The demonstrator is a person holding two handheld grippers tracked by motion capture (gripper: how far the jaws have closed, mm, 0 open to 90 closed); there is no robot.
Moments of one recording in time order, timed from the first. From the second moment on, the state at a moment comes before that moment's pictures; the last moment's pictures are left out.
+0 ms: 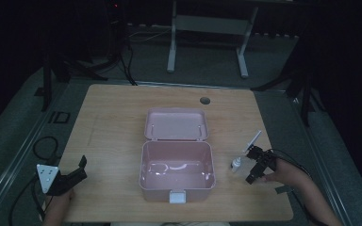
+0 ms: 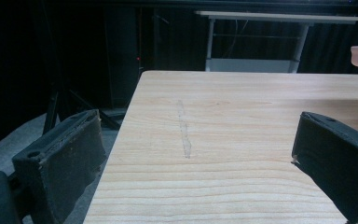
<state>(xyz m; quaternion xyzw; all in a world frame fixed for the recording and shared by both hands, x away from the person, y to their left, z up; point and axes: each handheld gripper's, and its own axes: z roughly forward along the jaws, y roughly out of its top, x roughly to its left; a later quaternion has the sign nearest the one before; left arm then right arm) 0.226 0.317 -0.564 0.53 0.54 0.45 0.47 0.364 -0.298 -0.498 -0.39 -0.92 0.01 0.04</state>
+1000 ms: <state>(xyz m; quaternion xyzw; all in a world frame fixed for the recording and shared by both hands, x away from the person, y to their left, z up) 0.226 0.317 -0.564 0.53 0.54 0.45 0.47 0.398 -0.242 -0.505 -0.37 -0.93 0.01 0.05</state>
